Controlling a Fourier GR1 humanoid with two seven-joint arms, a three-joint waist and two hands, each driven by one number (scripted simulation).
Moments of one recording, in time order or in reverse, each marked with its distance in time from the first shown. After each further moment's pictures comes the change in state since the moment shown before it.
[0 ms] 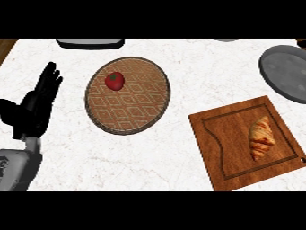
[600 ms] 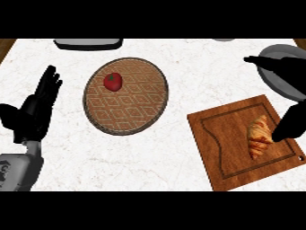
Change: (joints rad) left arm 0.031 -0.034 0.025 -0.018 -0.041 -0.011 0.000; right arm -0.067 0.279 0.092 0.020 0.031 0.068 0.175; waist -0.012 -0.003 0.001
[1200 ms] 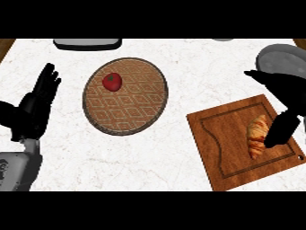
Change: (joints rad) left arm -0.012 -0.020 0.039 -0.007 -0.022 -0.034 0.022; right arm 0.099 0.085 0.012 0.027 0.213 -0.008 0.028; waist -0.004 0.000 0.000
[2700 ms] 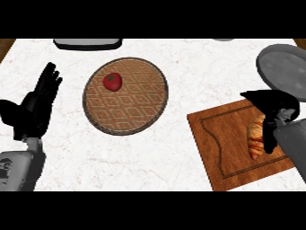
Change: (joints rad) left arm -0.011 -0.063 0.062 0.002 -0.072 -0.044 0.013; right arm -0.001 0.084 0.065 0.323 0.383 0.132 -0.228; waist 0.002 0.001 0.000
